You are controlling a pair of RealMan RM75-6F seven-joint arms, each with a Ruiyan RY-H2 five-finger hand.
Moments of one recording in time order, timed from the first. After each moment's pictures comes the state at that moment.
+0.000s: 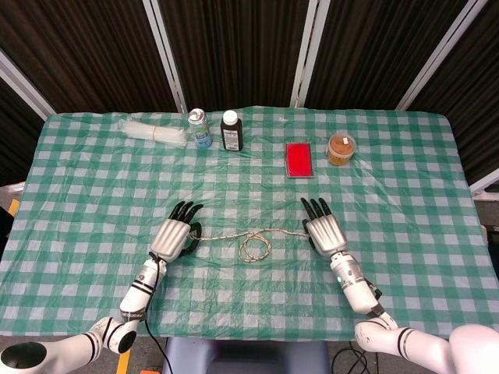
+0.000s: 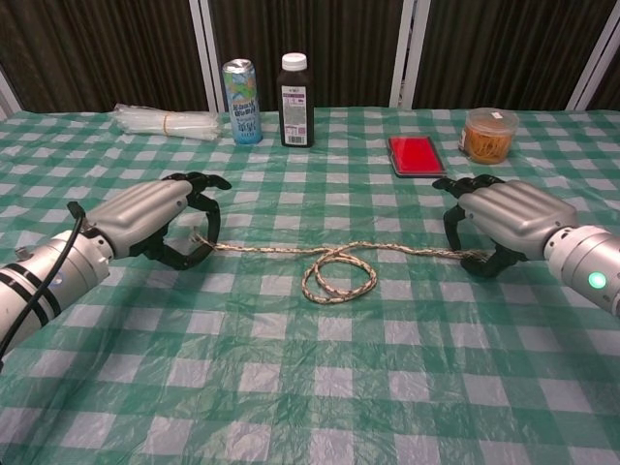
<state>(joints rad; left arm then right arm) -0.64 -1.87 -0.13 -0.99 1.42 1.11 0.02 0.57 -1.75 0.18 -1.14 -1.29 0.99 -0.47</state>
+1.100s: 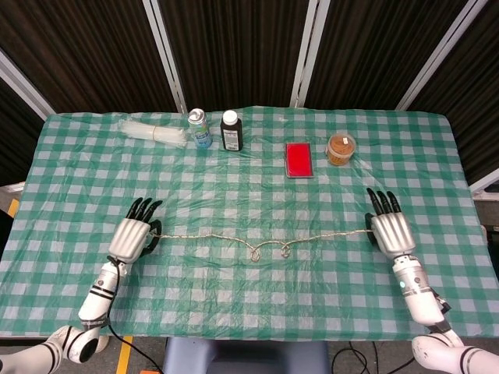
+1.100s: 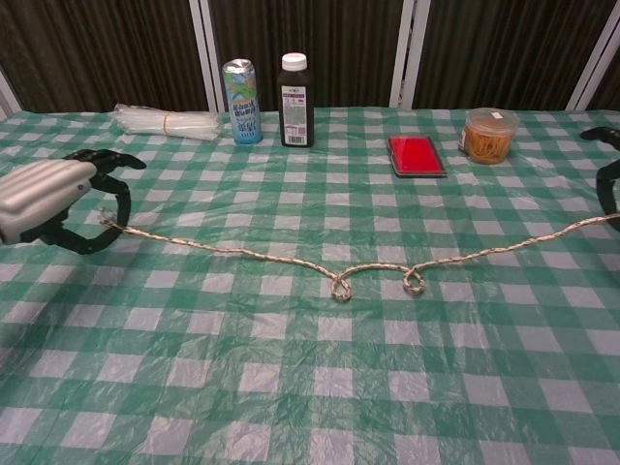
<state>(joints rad) -0.52 -1.67 -0.07 -1.06 1.45 1.23 0.04 0.41 -1.44 0.10 -1.24 -1.33 1.18 -0.28</state>
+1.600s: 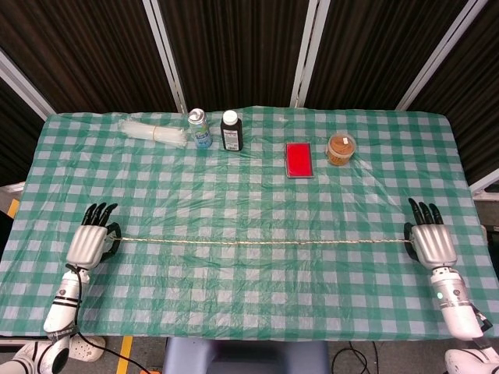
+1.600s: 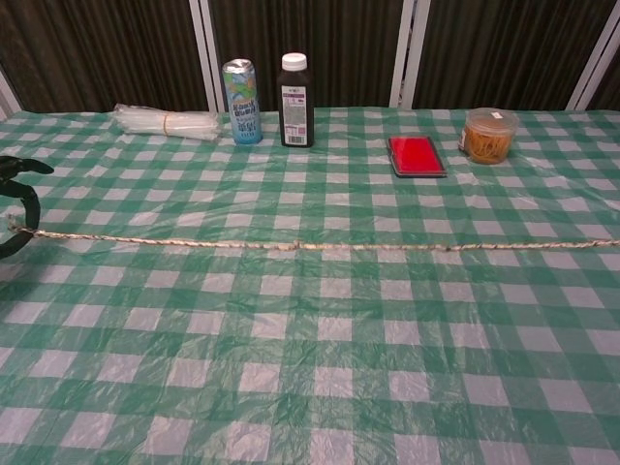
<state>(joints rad) -0.41 -1.61 -0.06 -0.96 1.40 1.26 -0.08 0.32 -1.41 0.06 -1.09 -1.32 1.17 -0.11</state>
